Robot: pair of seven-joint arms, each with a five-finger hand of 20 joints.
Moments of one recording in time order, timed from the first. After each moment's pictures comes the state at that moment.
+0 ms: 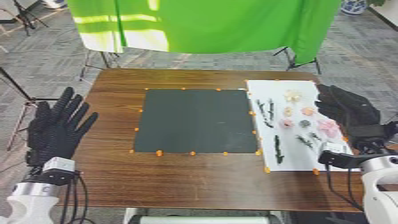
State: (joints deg) left arm 128.9 -57.7 -103.4 -120.6 23.3 -4.7 18.2; right arm -123.7 -55.4 106.4 -127.3 -69.6 10.7 4.2
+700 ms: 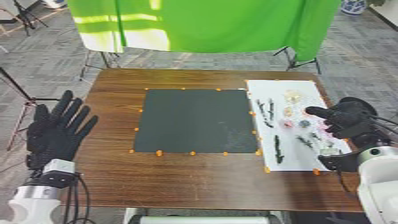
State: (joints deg) left arm 129.8 -58.5 -102.7 -121.0 21.5 -3.3 19.0; right arm -121.1 -47.2 101.6 -131.1 -103.3 10.6 36.0
